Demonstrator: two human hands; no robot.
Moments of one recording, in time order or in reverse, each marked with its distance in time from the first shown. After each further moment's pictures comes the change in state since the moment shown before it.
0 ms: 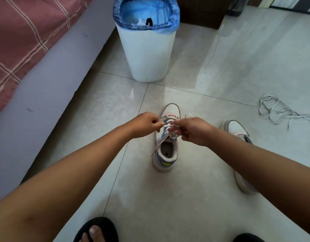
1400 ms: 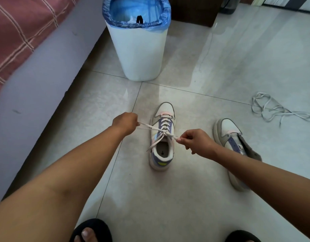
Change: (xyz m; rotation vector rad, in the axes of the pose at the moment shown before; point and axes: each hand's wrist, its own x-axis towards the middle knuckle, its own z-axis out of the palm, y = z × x) left_hand 0.039 -0.056 0.008 0.466 0.178 -0.236; right_hand -0.011 0.048 -0.041 -0.687 0.111 -0.256
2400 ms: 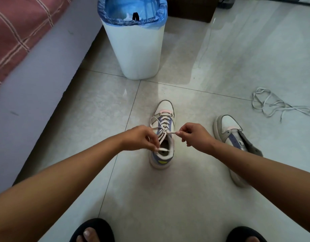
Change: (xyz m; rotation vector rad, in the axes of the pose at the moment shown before) left_hand -0.058 0.028 -0.006 -0.551 -0.382 0.487; right_hand 0.011 0.000 0.003 0.151 0.078 0.001
